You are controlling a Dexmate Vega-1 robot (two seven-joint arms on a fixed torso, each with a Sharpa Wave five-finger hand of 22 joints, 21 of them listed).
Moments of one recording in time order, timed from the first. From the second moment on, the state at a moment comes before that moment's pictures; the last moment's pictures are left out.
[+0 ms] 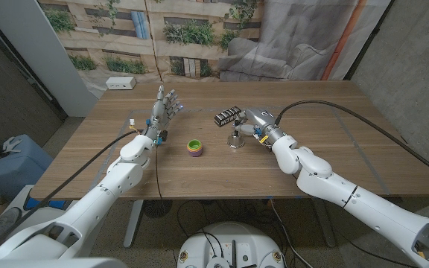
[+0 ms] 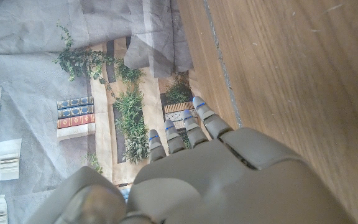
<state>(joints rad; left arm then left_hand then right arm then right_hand) 0.84 0.51 0.37 -1.30 -0.65 -0.29 -0.03 0.00 0.05 0.04 0.13 0.31 0.05 -0.21 0.21 0.23 0.12 -0.15 0.21 0.20 0.15 -0.04 0.19 0.19 0.26 0.02 0.20 0.18 -0.82 -0.68 -0.76 -1.85 -0.65 -0.30 -0.18 0.92 0.09 0.22 -0.15 0.17 0.90 -0.16 0.46 0.20 1.09 -0.21 0.24 0.36 0.65 -0.06 0.47 0.32 0.46 -0.04 0.19 0.17</state>
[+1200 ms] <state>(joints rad) 0.84 0.51 0.37 -1.30 -0.65 -0.29 -0.03 0.00 0.05 0.04 0.13 0.31 0.05 -0.21 0.21 0.23 0.12 -0.15 0.21 0.20 0.15 -0.04 0.19 0.19 0.26 0.02 0.20 0.18 -0.83 -0.69 -0.75 -1.87 -0.61 -0.29 -0.17 0.82 -0.01 0.14 -0.13 0.19 0.66 -0.12 0.35 0.20 0.84 -0.17 0.19 0.36 0.52 -0.05 0.42 0.33 0.42 -0.02 0.19 0.17</state>
